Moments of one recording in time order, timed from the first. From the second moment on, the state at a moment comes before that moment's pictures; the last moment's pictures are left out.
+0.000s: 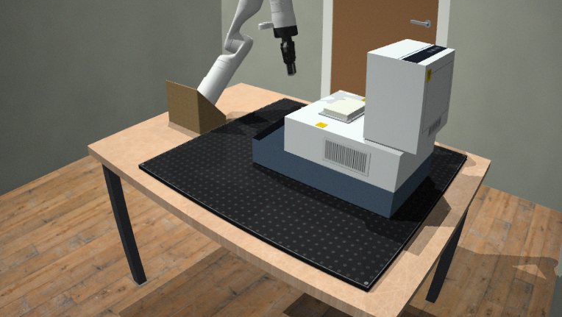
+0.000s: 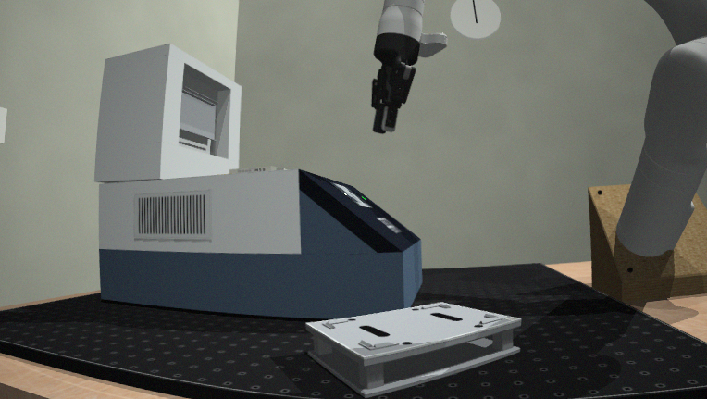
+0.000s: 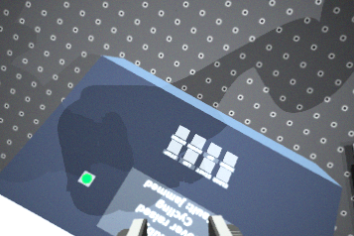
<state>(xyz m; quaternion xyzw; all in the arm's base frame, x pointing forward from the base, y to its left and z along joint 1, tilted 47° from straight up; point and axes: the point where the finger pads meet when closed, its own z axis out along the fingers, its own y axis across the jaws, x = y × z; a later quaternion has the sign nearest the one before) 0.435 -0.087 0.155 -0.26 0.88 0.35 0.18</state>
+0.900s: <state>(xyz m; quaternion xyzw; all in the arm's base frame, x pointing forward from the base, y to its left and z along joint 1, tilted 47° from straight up) 0.406 -0.099 0.155 -0.35 0.84 0.34 0.24</state>
